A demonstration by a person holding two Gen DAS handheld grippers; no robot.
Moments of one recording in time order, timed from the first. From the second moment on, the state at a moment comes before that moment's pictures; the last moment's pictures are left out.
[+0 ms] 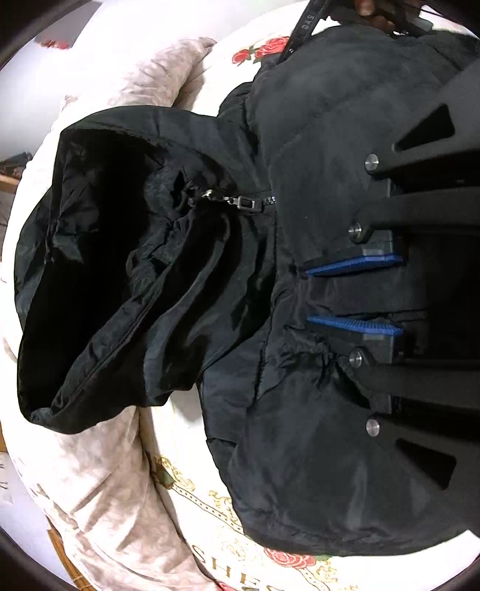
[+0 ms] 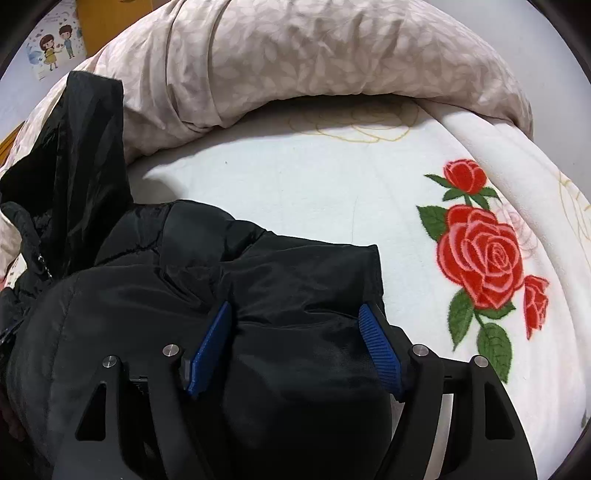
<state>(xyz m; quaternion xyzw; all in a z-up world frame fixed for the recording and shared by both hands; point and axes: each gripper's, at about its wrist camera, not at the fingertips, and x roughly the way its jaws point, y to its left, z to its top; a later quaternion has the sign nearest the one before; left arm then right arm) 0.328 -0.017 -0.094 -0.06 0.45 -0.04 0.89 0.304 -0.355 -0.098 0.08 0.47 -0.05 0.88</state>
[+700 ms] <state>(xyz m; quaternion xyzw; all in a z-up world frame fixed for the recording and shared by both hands) 0.267 -0.011 -0.072 -0.05 0.47 -0.05 0.88 0.216 -0.336 -0.065 0.09 0.47 -0.05 0.88</state>
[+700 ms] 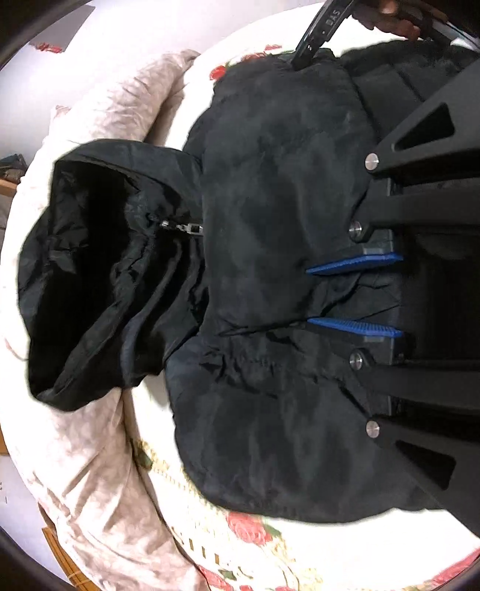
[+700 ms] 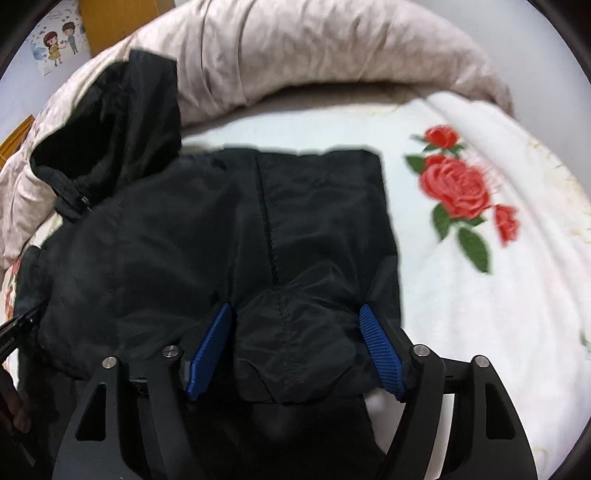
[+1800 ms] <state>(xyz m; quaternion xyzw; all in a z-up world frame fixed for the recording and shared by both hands) 0.066 0.001 0.082 -0.05 0.43 -0.04 0.90 0.043 -0.183 0.108 0.05 0.37 0.05 0.92</state>
